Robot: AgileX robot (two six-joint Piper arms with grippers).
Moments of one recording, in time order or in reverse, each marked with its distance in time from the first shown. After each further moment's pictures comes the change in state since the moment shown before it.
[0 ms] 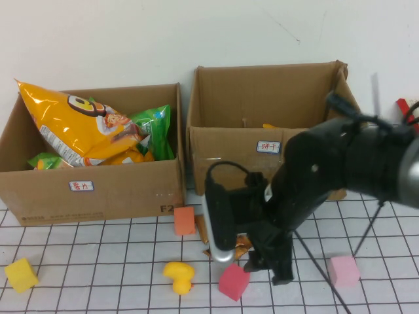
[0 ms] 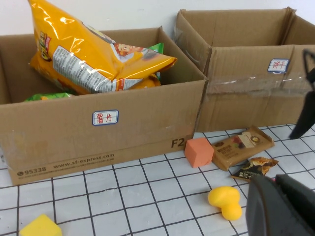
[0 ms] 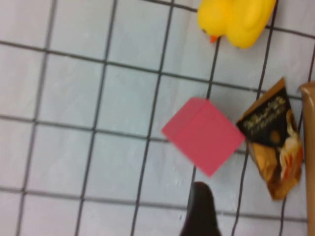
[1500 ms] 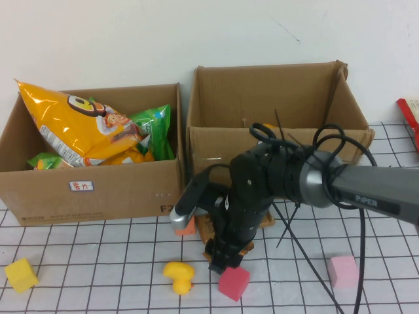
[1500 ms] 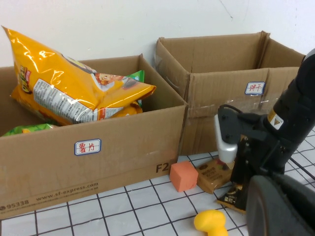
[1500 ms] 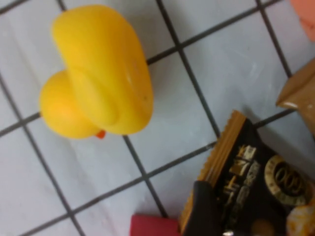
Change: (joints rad) right arm 0.006 0.358 -0.280 -0.077 -0.006 0.682; left arm 0.000 0.000 0.000 -0.081 -0.074 0.089
